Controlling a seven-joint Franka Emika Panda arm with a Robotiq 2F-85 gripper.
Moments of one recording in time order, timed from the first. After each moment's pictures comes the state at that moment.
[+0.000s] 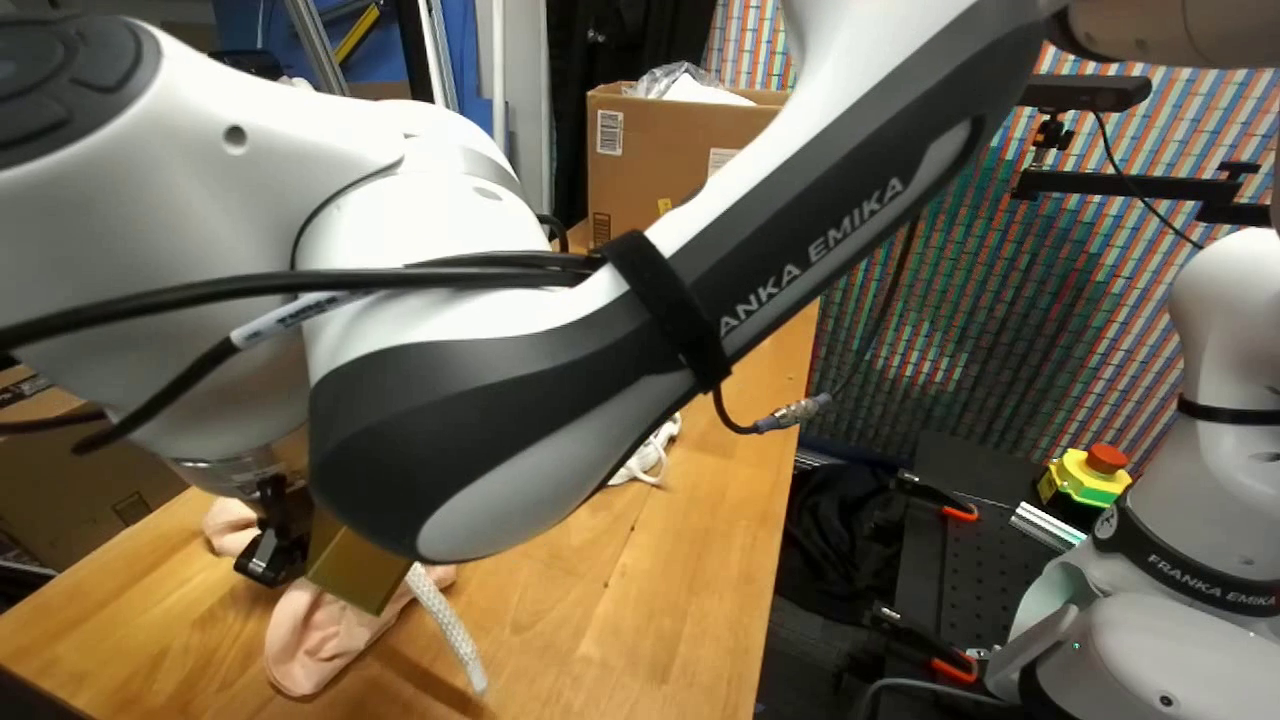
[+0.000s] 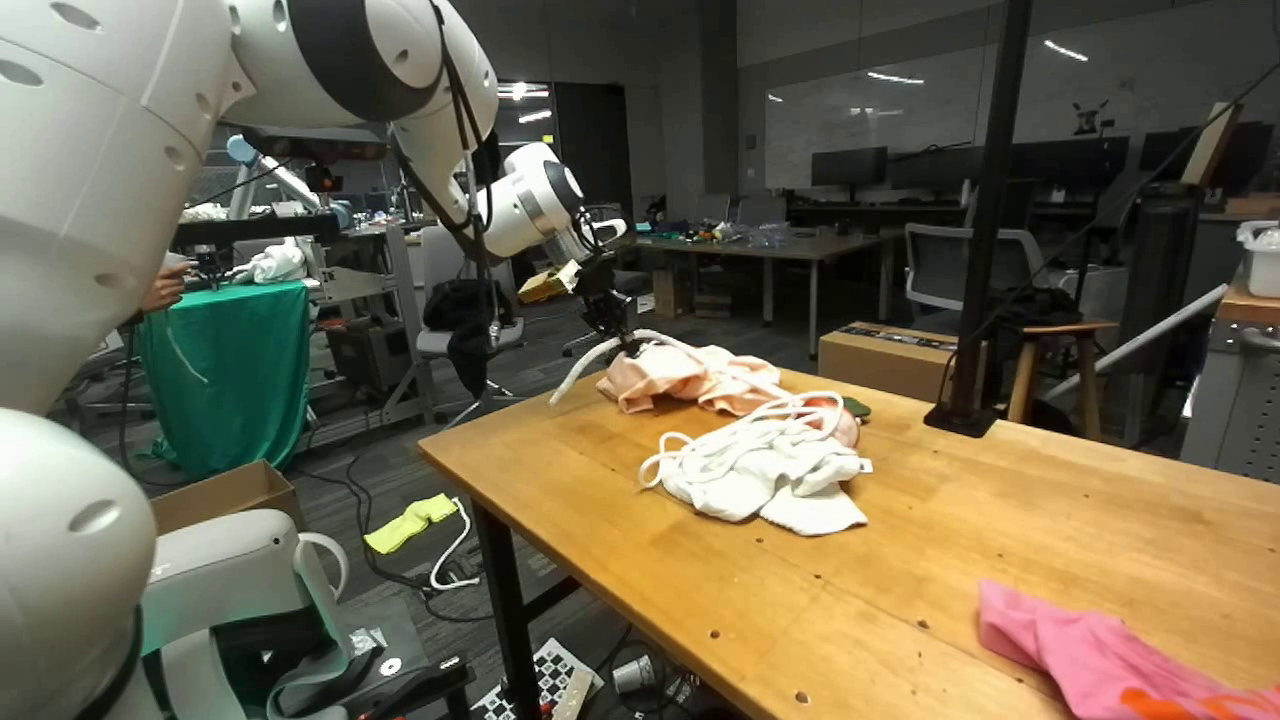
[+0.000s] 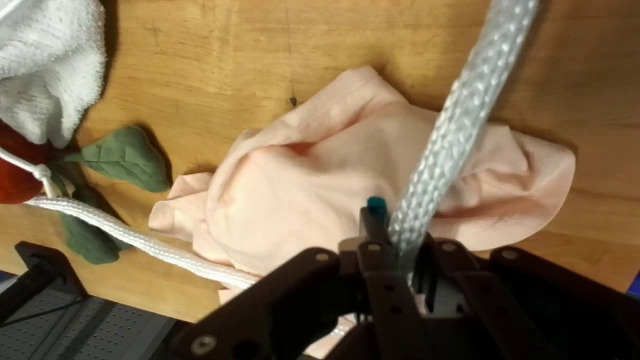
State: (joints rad) arm 0.60 0.58 0.12 -1.51 -0.57 2.13 0.81
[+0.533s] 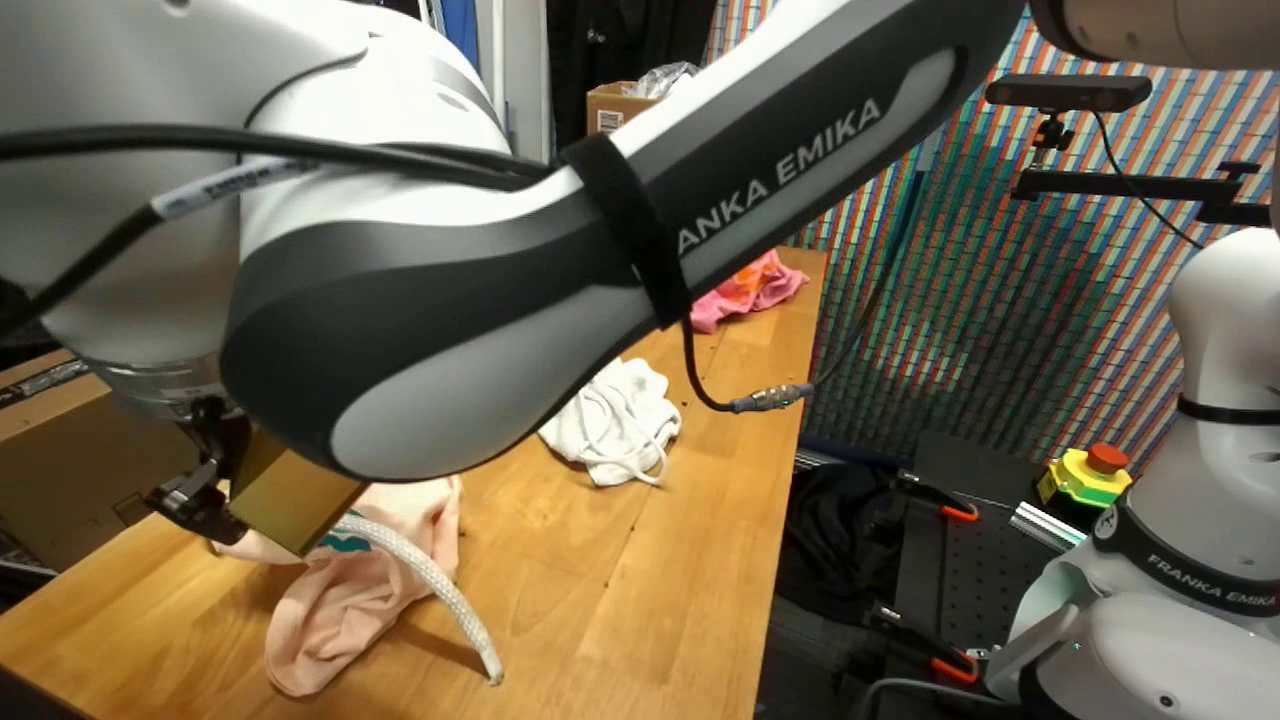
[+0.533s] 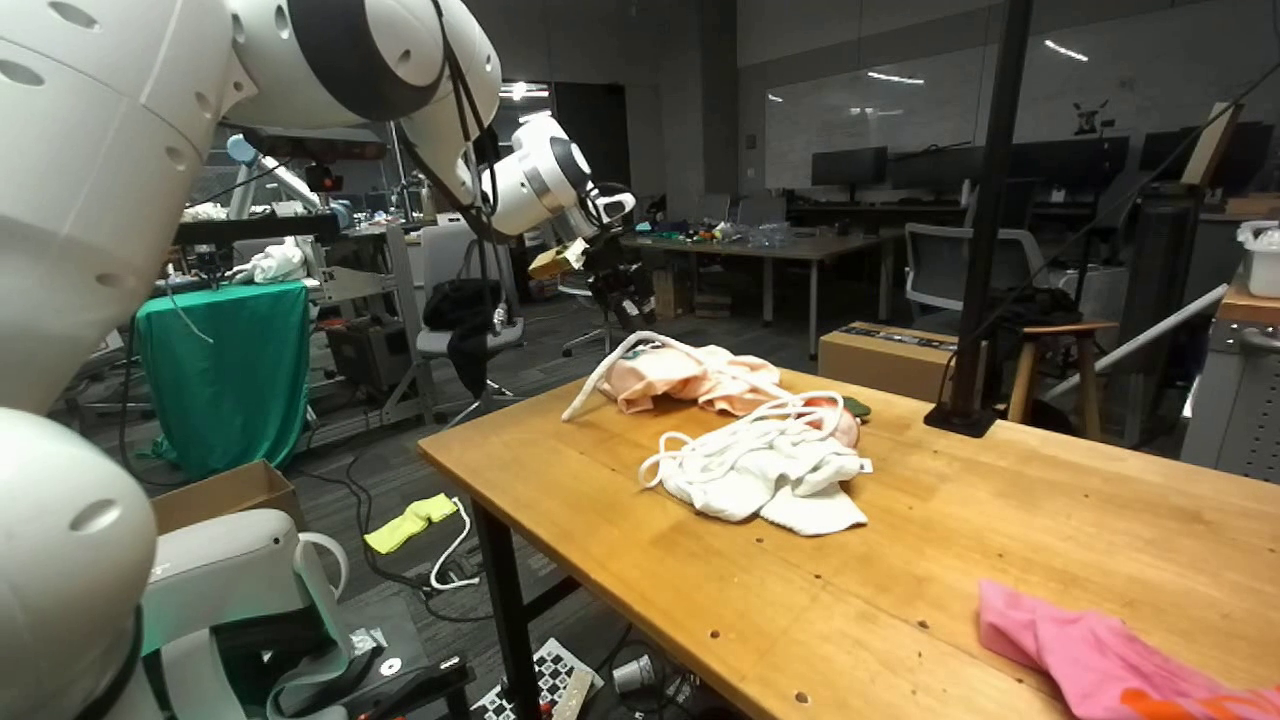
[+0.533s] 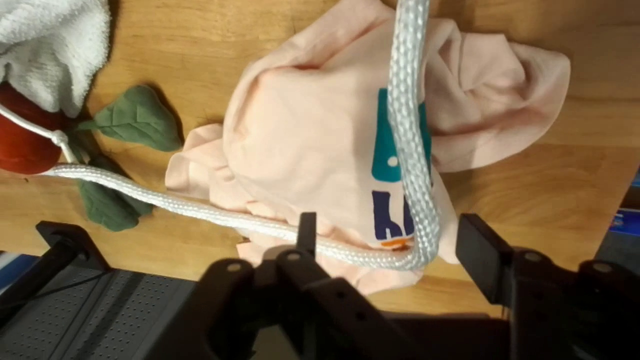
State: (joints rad) arm 0.61 0.59 0.10 -1.43 -0.55 2.12 0.83
